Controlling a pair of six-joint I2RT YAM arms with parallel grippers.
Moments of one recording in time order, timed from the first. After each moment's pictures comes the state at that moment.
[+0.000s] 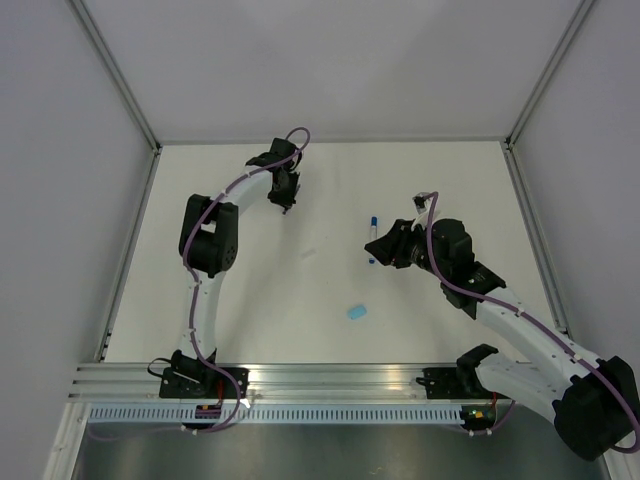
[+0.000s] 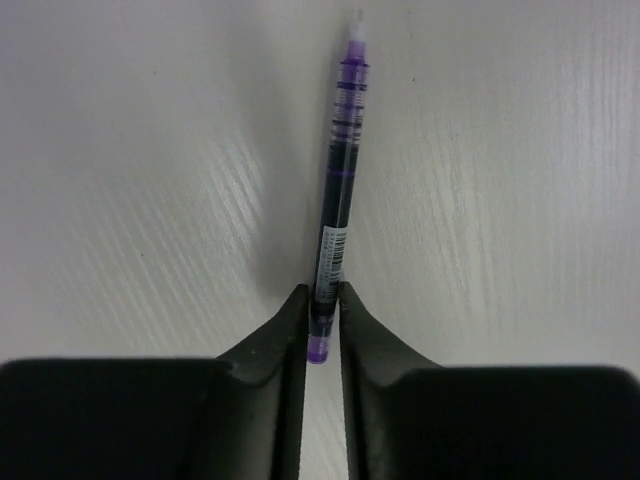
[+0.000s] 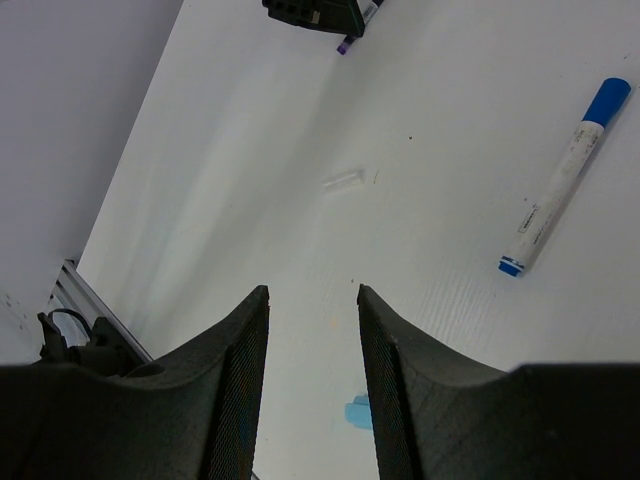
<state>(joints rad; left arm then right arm) -0.34 2.31 1.87 -0.61 -0.03 -0.08 0.49 0.98 0.62 0.03 -0.25 0.58</state>
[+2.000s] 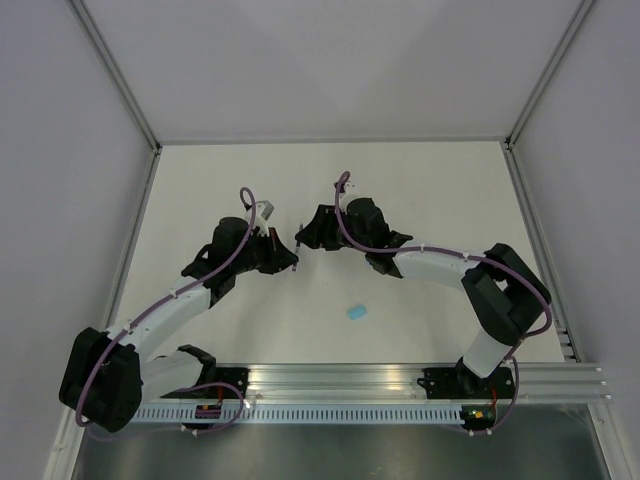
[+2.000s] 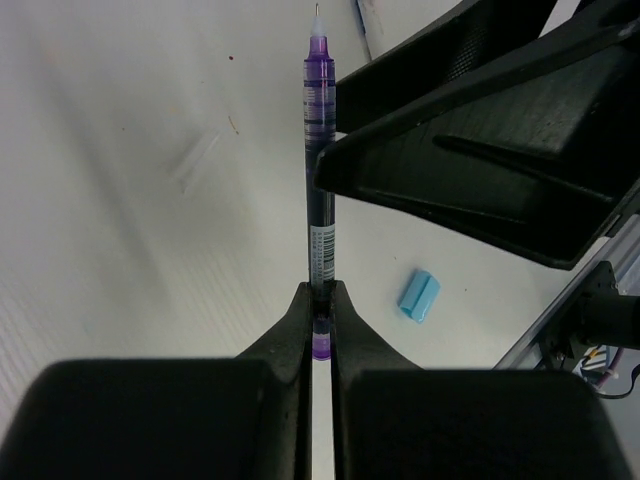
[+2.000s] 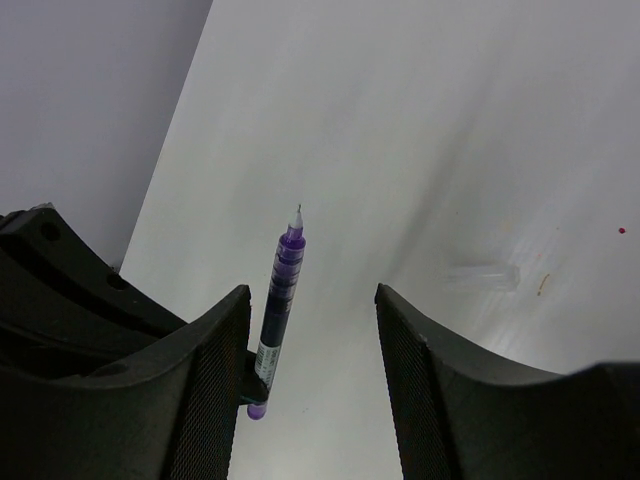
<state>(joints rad) -0.44 1.13 0.61 -0.01 0.35 -0.47 0.73 1.68 0.97 0.36 -0.19 0.71</state>
